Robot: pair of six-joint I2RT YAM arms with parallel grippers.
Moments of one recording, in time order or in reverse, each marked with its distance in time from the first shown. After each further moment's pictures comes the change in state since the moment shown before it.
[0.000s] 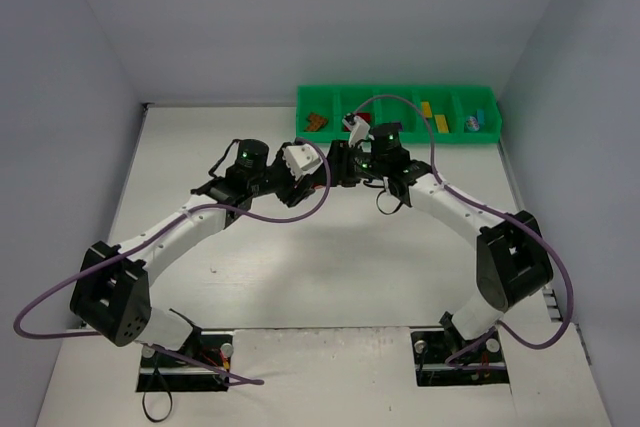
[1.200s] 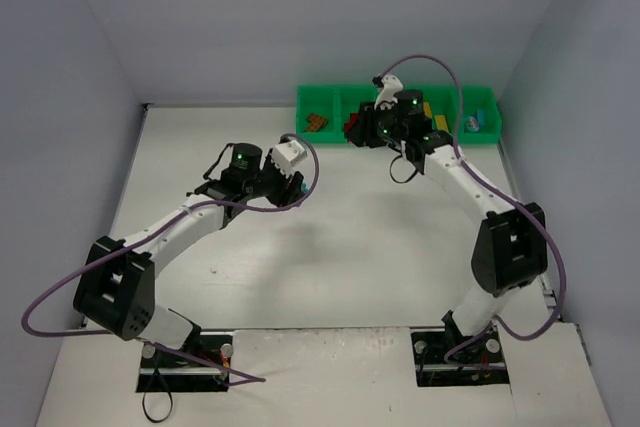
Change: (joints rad) left arm 0.069 0.034 -0.048 -0.022 -0.006 -0.148; right arm -0.163 0.049 0.222 -0.174 0.240 -0.296
